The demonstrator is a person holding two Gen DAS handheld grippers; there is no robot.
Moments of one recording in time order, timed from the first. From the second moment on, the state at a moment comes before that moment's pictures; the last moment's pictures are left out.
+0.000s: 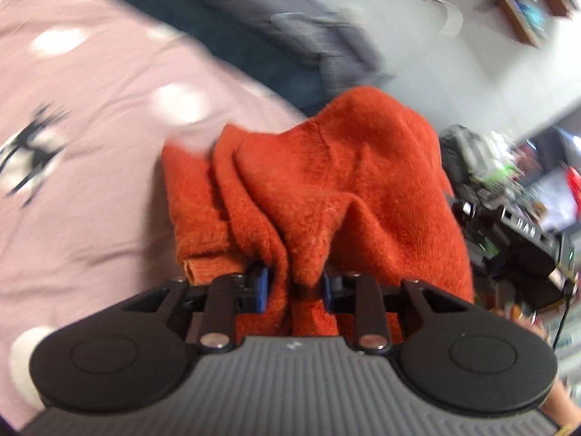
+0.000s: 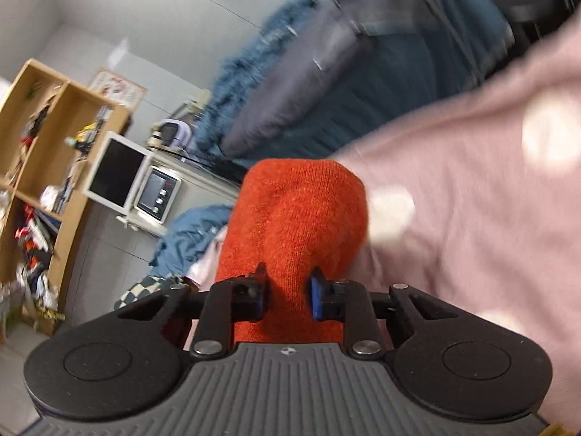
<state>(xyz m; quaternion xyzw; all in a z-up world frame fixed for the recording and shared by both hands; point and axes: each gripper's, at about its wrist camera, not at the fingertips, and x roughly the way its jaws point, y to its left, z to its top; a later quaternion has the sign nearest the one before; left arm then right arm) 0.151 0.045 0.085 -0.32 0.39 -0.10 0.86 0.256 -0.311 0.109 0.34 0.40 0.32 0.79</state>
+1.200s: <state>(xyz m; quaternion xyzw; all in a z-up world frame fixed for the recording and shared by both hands) 0.159 -0.413 0.264 -0.03 0.34 -0.32 0.89 0.116 -0.756 0.298 0.15 0.27 0.08 0.95</state>
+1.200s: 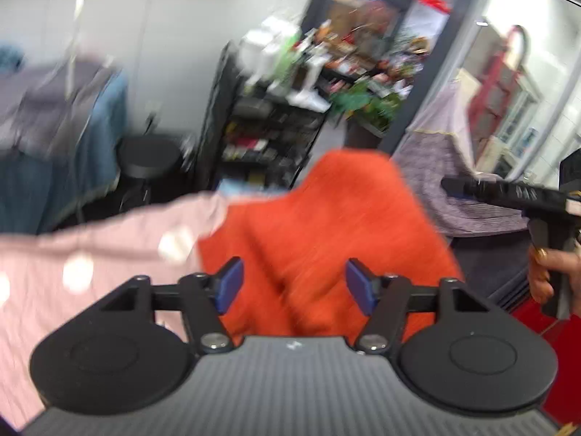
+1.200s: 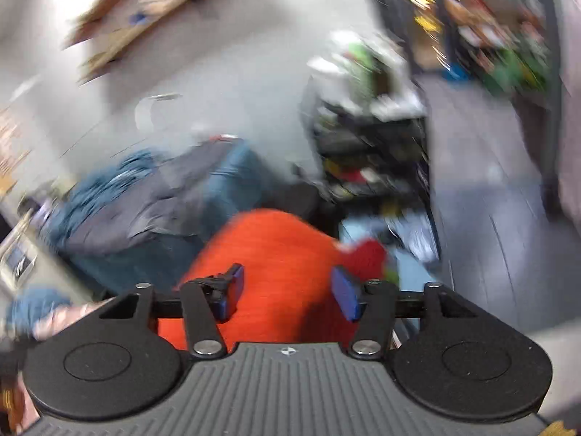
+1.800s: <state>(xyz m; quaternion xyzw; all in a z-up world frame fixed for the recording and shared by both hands) 0.141 -0.499 0.263 0.17 0.33 -0.33 0.87 0.104 -0.645 0.284 -0.11 0.39 0.15 0.90</state>
